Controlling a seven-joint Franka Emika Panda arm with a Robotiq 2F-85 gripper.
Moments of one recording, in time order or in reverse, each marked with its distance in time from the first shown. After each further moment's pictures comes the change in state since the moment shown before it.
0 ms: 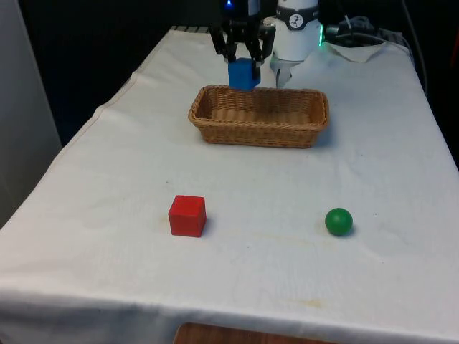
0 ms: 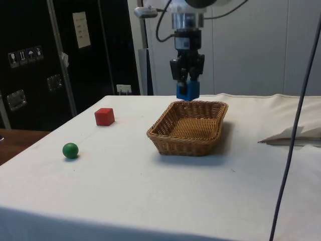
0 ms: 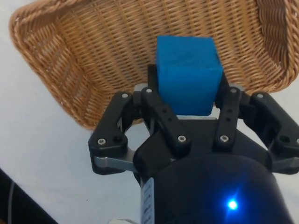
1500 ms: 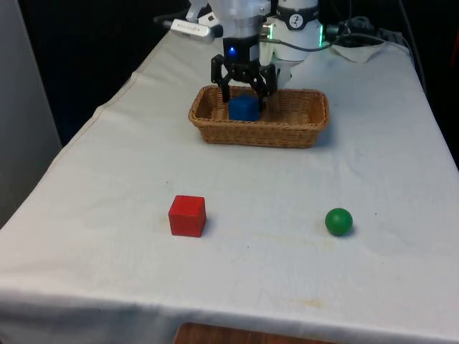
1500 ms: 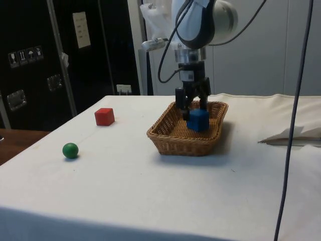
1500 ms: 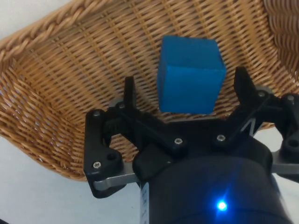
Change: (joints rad) arm 0.004 0.254 0.039 -0.013 0.177 0.168 -0.117
